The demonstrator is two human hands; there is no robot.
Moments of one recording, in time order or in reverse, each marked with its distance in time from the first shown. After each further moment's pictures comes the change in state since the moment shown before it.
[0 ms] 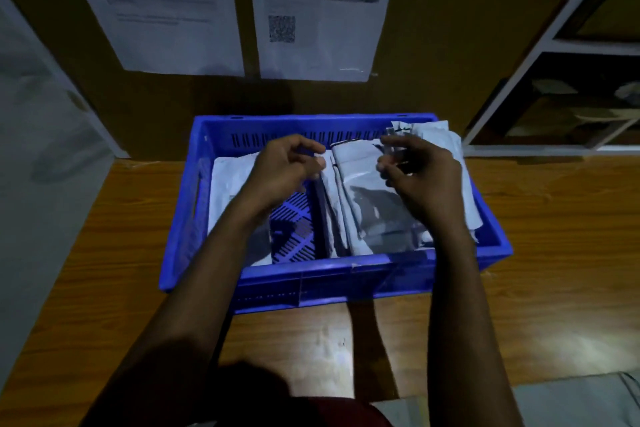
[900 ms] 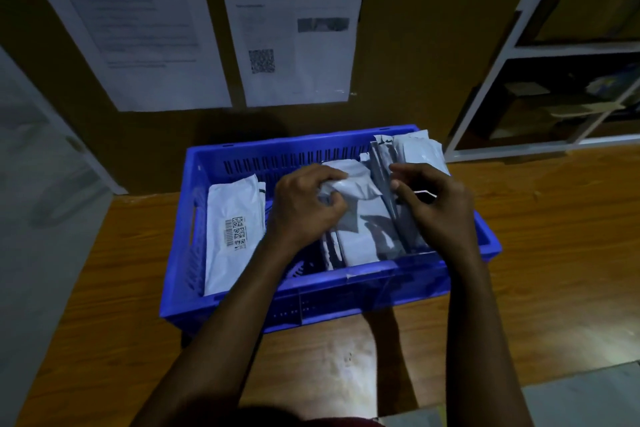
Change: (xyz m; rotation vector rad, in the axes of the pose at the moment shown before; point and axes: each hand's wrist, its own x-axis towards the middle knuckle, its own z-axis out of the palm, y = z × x) left_hand -0.006 -0.016 0.046 0.451 0.207 0.679; right_hand -0.032 0.022 -0.030 0.121 0.110 -0.114
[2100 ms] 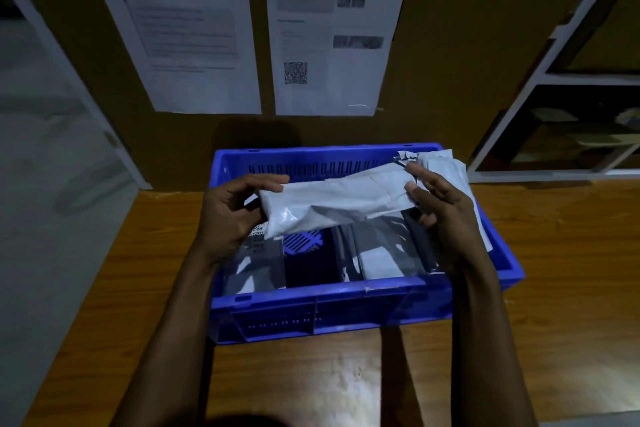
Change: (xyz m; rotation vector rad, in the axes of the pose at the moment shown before) left_hand -0.032 -0.063 -0.096 -0.691 0.023 -0.171; right_hand 0.015 -0.016 0.020 0.726 -0.100 0.380
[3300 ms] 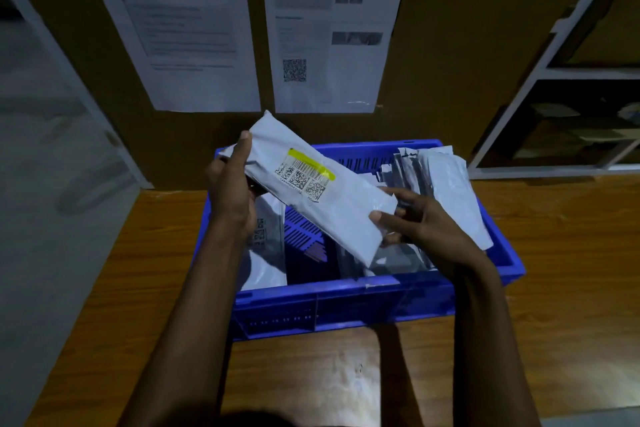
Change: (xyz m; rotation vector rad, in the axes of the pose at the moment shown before) left_hand 0.048 0.018 0.029 -0.319 0.618 -0.409; right_hand -0.013 -0.006 0.009 -0.419 -0.333 0.182
